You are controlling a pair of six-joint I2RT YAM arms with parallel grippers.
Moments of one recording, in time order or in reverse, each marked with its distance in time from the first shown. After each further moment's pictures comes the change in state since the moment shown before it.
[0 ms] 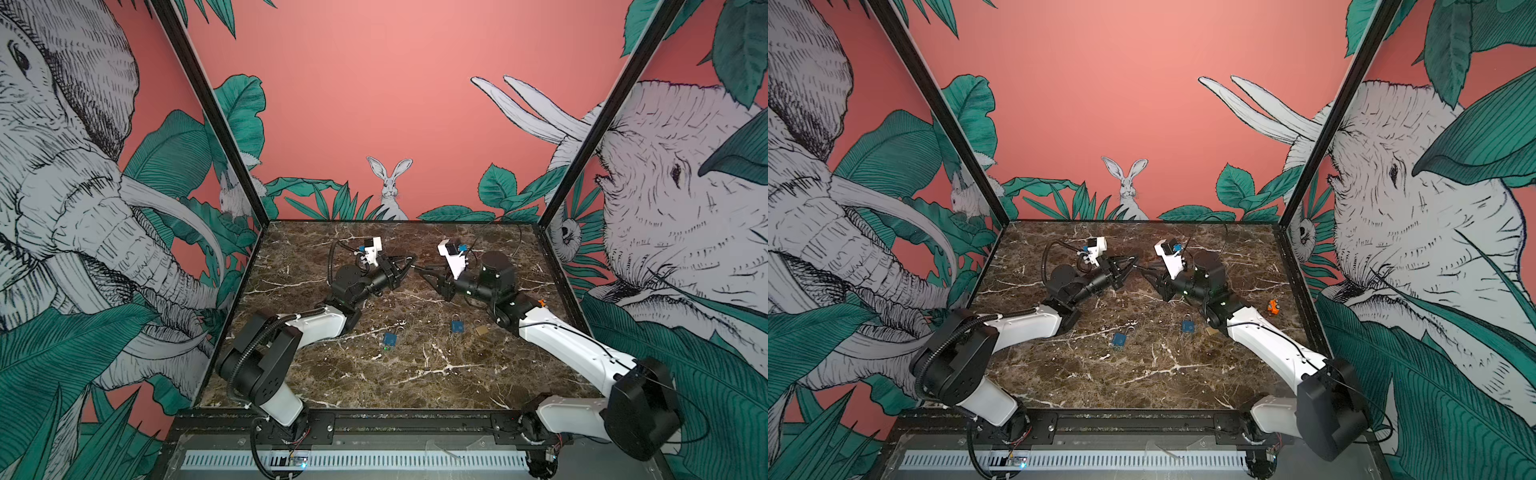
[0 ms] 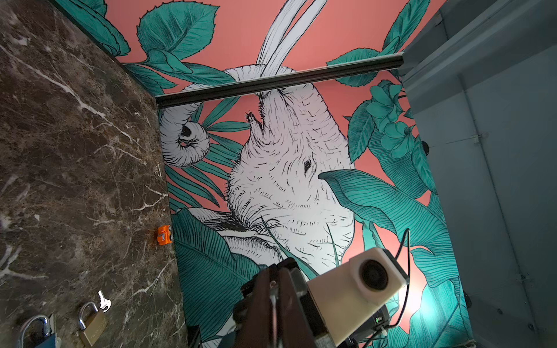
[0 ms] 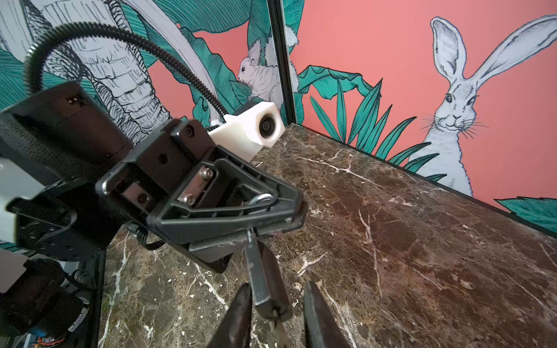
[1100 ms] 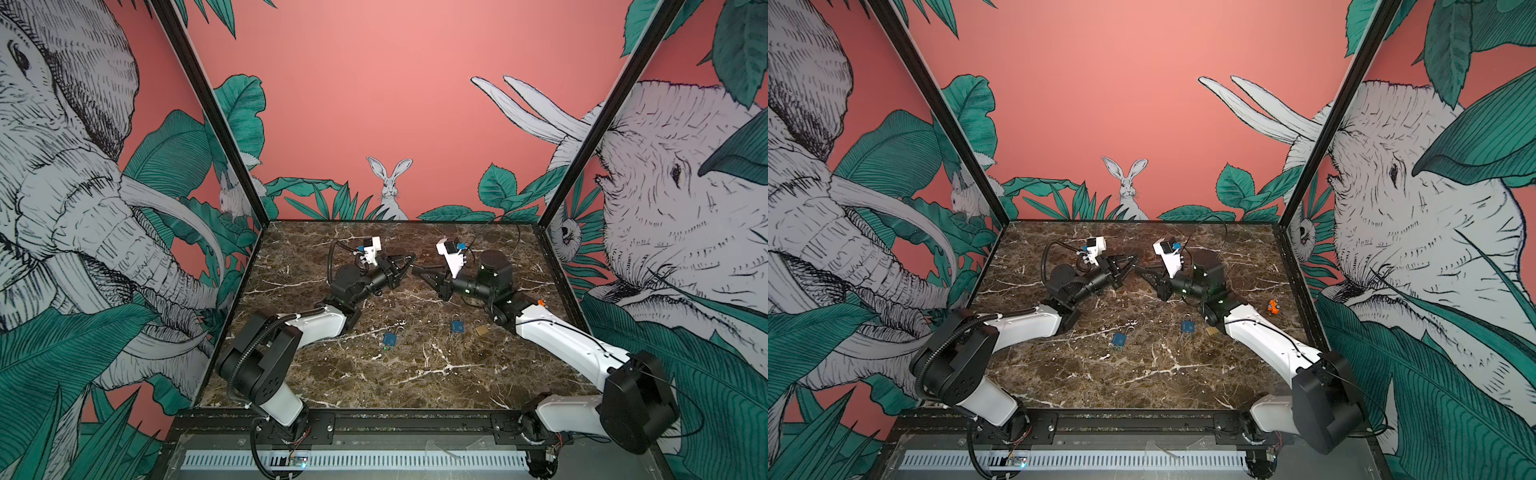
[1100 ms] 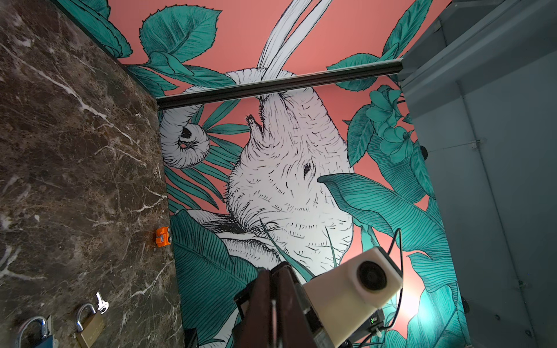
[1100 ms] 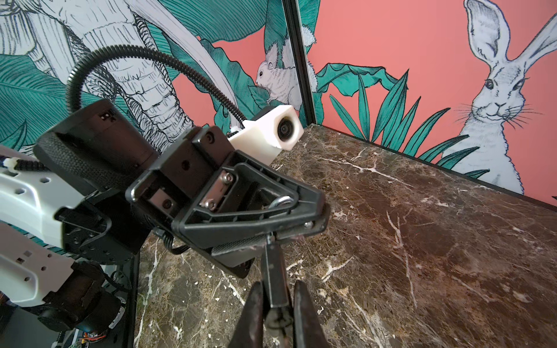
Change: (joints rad) left arm 0.003 0.008 0.005 0.000 0.002 0.004; right arm -0.002 0.033 0.004 0.043 -0.065 0.098
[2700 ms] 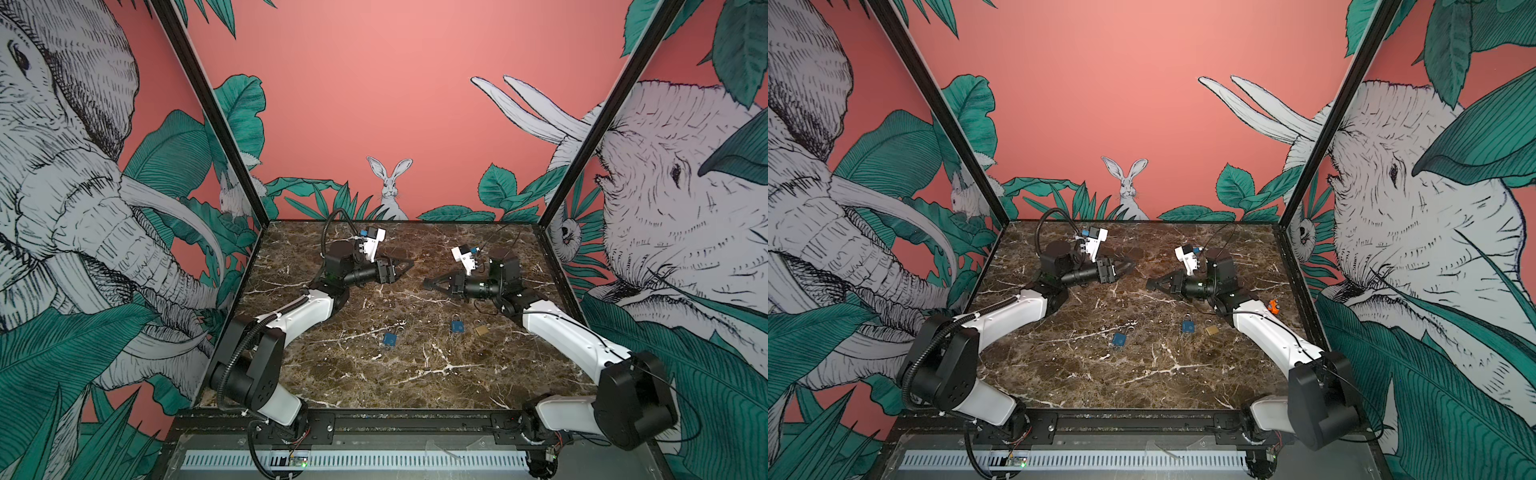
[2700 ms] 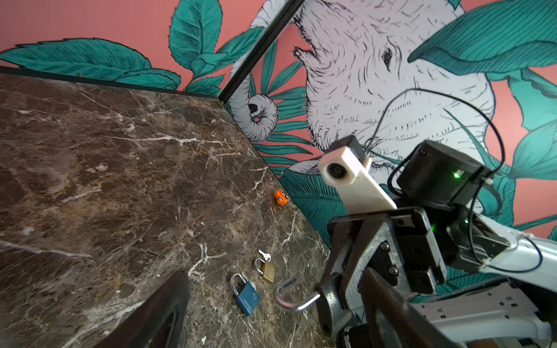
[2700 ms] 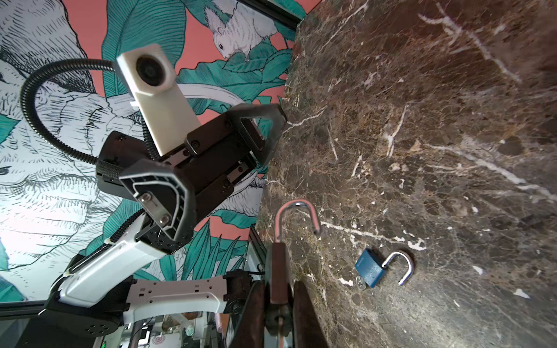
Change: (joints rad) left arm 0.125 -0.060 0.165 -0.606 0.317 0.905; right arm -0.155 0.024 -0.001 -0.211 -0.308 0.697
